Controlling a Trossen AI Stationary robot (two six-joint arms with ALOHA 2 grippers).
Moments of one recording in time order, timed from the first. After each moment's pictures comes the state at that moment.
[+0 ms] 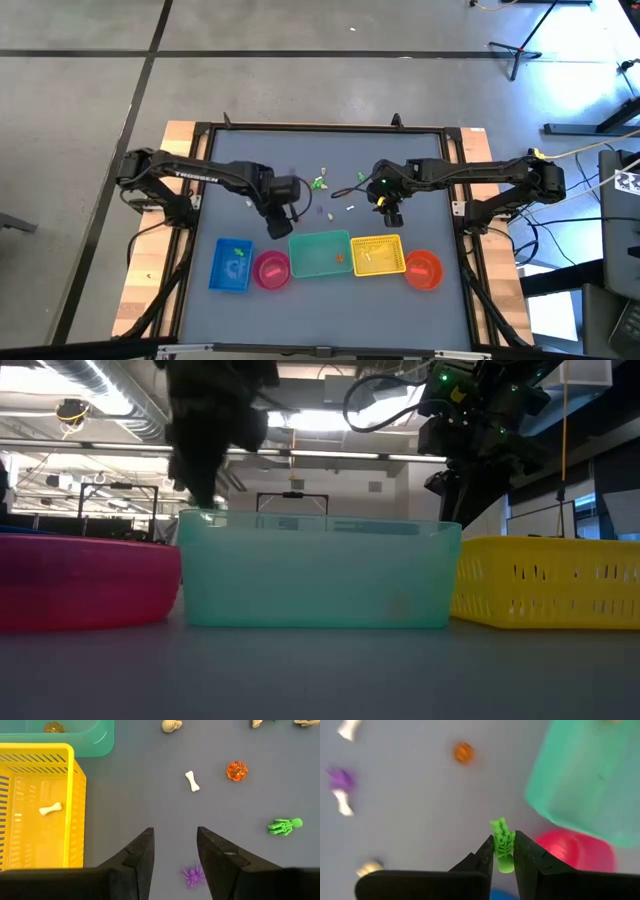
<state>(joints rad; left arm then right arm) 0.02 1.55 1.17 -0.95 0.12 -0.53 -0.18 1.37 0.89 -0.63 -0.16 -0.29</state>
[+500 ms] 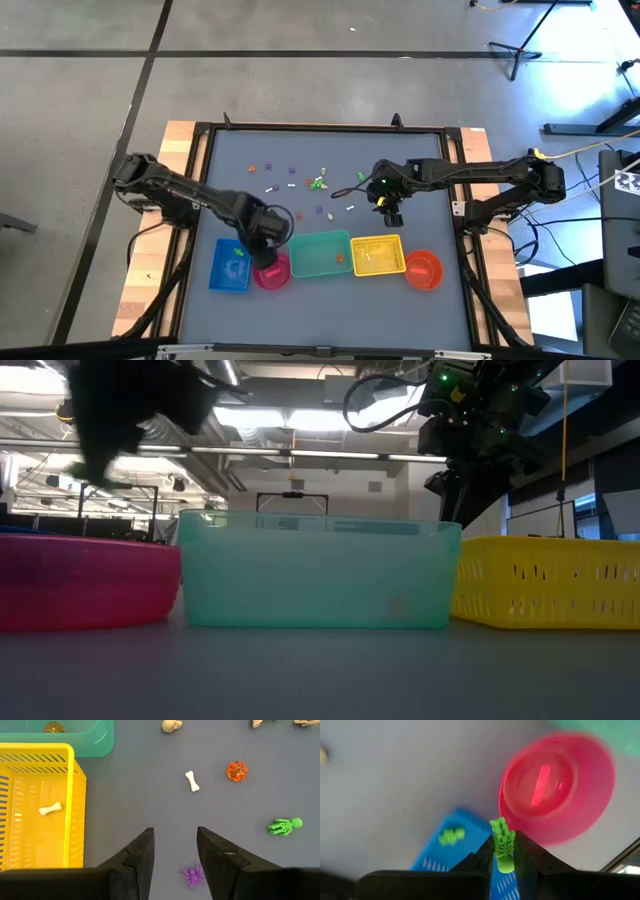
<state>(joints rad) -0.27 1.55 1.18 -1.14 0.14 -0.91 -0.18 1.37 0.89 -0.63 -0.16 -0.29</state>
